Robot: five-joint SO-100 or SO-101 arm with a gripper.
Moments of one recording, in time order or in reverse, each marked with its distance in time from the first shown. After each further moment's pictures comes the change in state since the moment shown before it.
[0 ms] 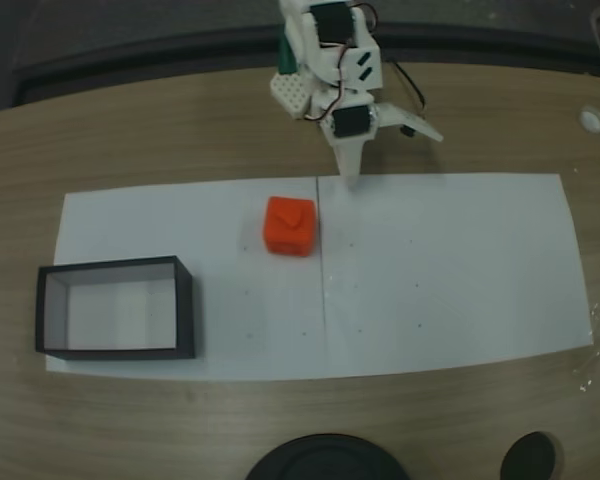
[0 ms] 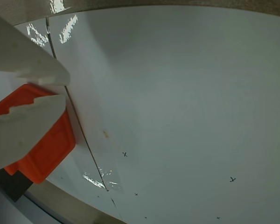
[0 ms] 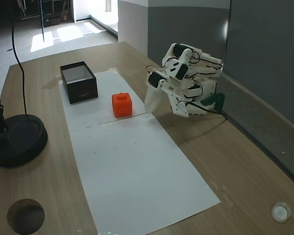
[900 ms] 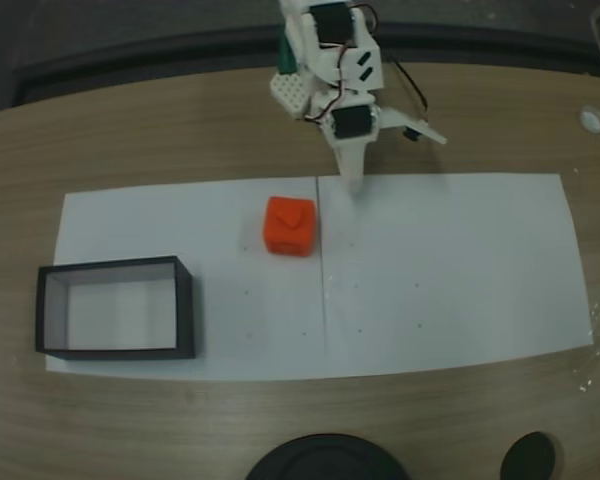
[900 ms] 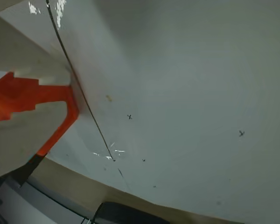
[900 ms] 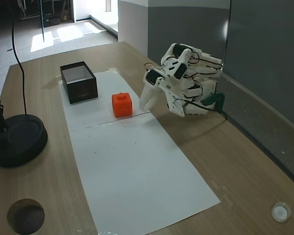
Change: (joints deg) arm 0.9 0.0 0.0 -7.4 -0.2
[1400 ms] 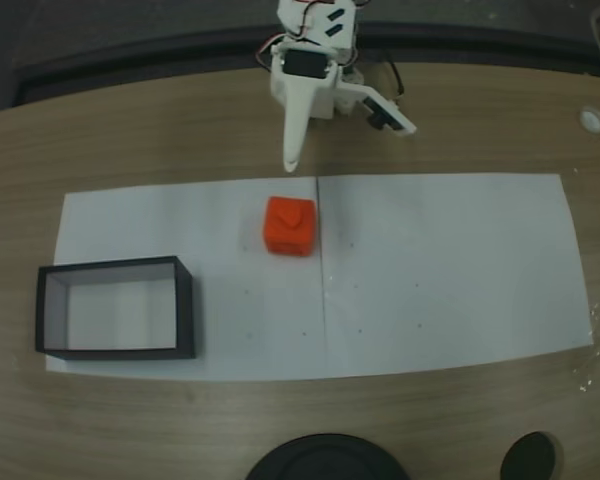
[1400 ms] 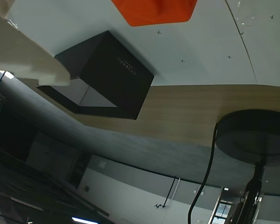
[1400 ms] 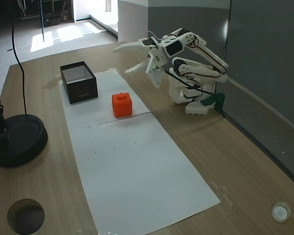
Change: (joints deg) arm 20.6 -1.6 -18.3 -2.3 -6.9
